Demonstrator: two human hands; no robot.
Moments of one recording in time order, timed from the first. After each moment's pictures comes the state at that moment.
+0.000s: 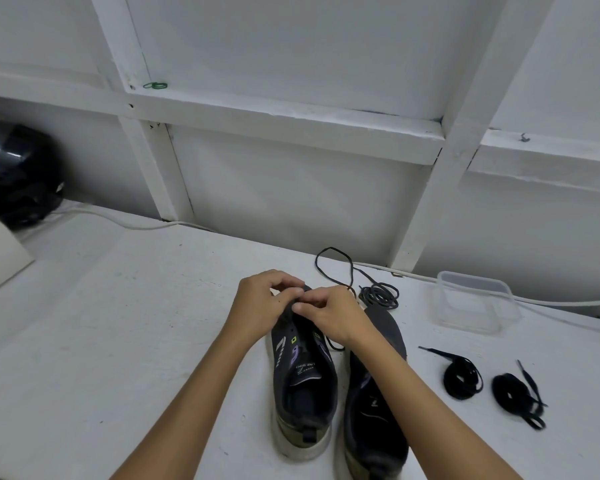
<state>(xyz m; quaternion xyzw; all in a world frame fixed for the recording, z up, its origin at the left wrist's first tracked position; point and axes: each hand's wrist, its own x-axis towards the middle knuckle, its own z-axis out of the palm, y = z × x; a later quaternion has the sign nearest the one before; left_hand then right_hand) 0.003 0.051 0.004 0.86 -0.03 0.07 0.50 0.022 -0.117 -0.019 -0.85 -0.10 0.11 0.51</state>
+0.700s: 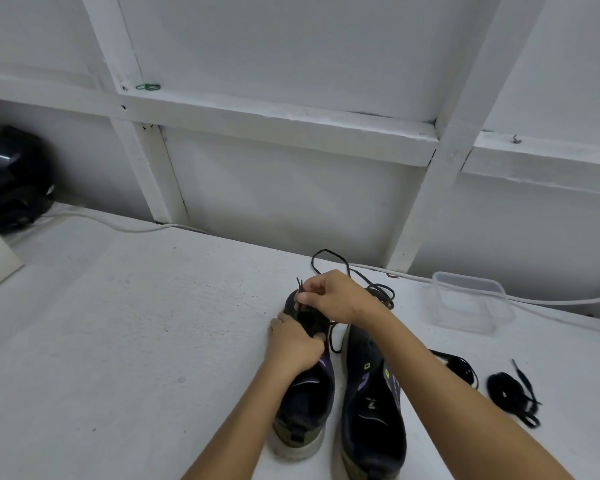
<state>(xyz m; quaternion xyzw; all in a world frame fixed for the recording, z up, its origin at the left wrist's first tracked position) -0.017 -0.012 -0.027 0.89 0.17 -0.16 0.39 0.051 -0.128 0.011 -0.90 -0.14 0.18 0.38</state>
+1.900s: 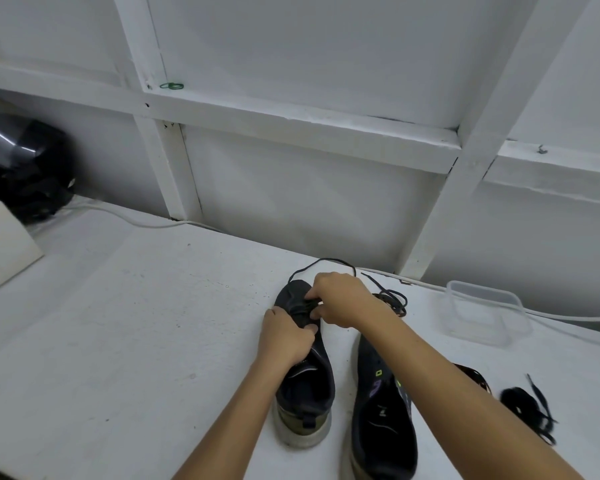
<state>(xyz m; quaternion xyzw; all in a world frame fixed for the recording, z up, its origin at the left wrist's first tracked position) -0.007 0.015 -0.031 0.88 0.21 -0.10 0.42 0.063 -0.102 0.015 -0.96 -0.26 0.12 0.01</state>
